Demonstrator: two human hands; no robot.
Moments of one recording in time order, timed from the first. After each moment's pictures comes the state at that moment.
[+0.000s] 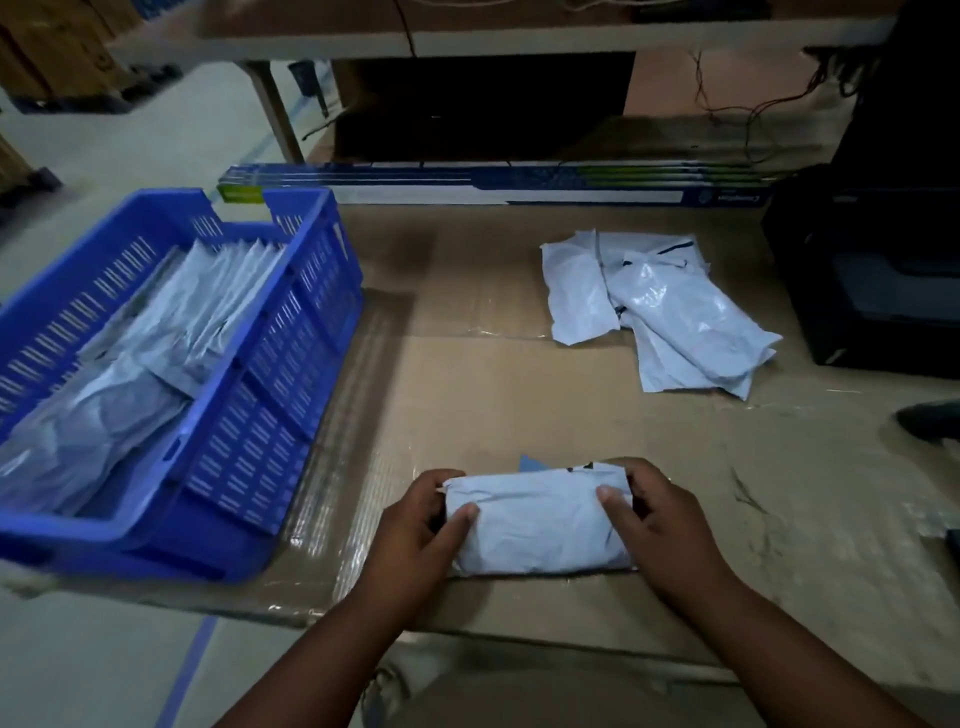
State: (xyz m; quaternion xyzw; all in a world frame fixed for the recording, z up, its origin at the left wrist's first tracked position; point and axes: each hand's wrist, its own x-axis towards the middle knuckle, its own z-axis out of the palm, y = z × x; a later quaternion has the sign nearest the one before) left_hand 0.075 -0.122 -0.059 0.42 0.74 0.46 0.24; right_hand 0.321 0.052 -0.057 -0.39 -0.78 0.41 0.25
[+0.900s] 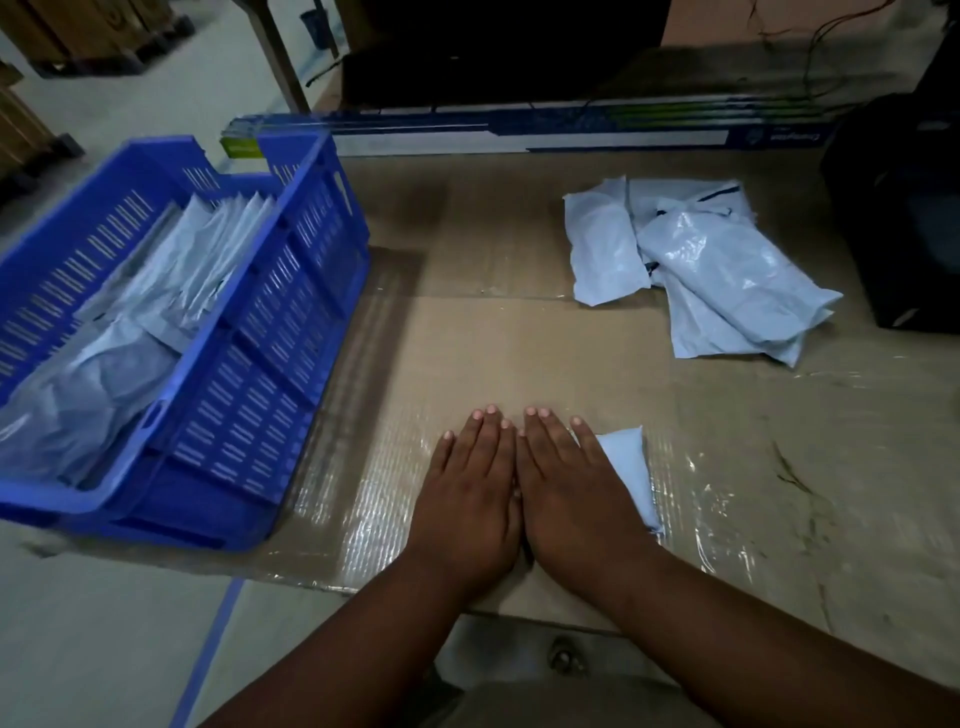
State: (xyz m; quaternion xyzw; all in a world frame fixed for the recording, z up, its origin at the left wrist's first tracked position) left_hand 0.097 -0.082 -0.105 0.61 0.78 0.11 0.00; right_hand 0.229 0.018 -0.101 -0.25 -0.97 -0.01 0.05
